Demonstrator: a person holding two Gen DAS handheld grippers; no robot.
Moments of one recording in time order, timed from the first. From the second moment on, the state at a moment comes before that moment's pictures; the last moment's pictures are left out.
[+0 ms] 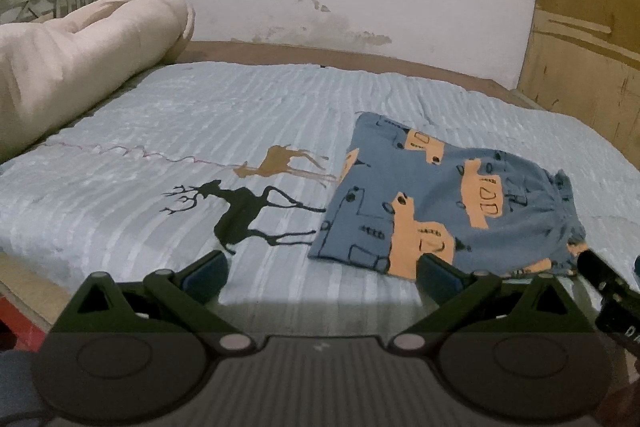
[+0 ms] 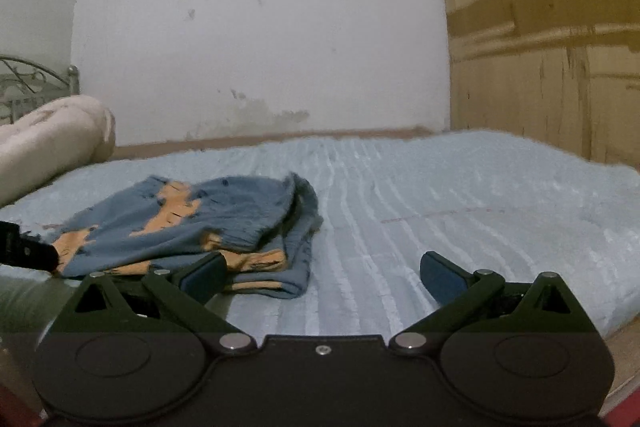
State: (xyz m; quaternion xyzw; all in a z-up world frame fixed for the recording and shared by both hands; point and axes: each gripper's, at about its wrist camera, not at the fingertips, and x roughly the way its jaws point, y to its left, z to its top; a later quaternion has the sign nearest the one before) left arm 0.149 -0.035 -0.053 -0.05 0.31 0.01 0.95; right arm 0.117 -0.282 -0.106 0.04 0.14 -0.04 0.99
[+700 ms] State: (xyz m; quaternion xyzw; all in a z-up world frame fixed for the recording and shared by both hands) left arm 0.145 -0.035 -0.048 -0.05 0.31 0.00 0.95; right arm 0.106 -0.293 -0.109 0.09 0.09 -0.02 0.99
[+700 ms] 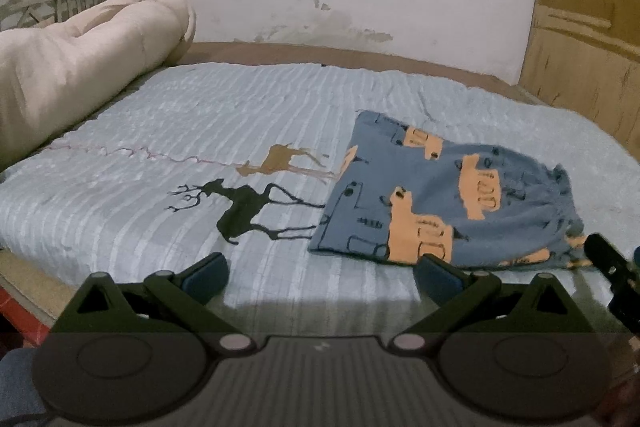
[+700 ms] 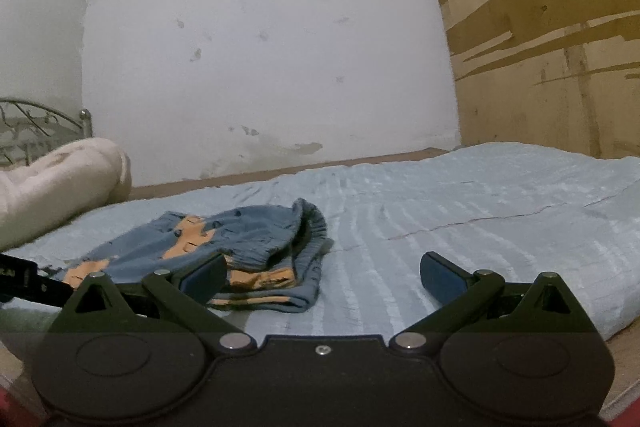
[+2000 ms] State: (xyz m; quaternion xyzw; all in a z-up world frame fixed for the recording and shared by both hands) left arm 0.262 -0.028 -0.022 -0.07 0.39 -0.14 0.91; right arm 0.244 -0.345 -0.067 0.22 0.27 0.18 0.92
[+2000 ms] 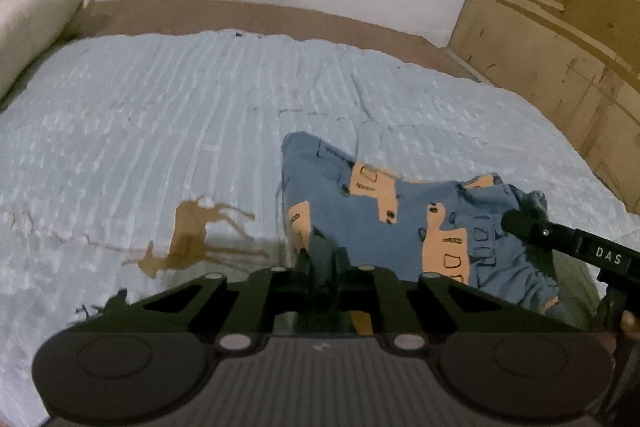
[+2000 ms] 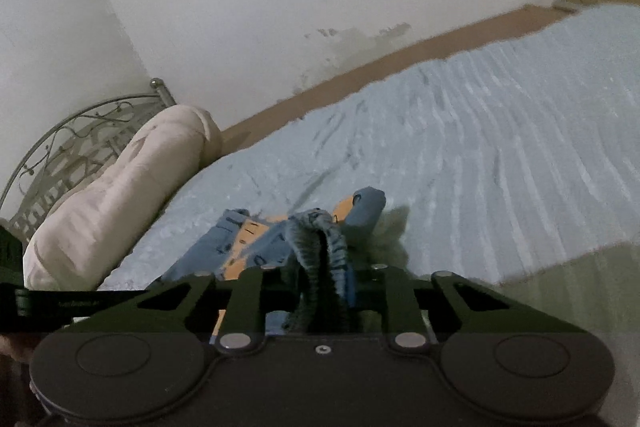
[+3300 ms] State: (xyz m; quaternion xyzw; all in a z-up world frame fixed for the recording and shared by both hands) left arm 0.255 -0.044 0.013 -0.05 0.27 -0.05 0.96; right arm 0.277 -0.292 -0.030 0.08 0.18 0.10 0.97
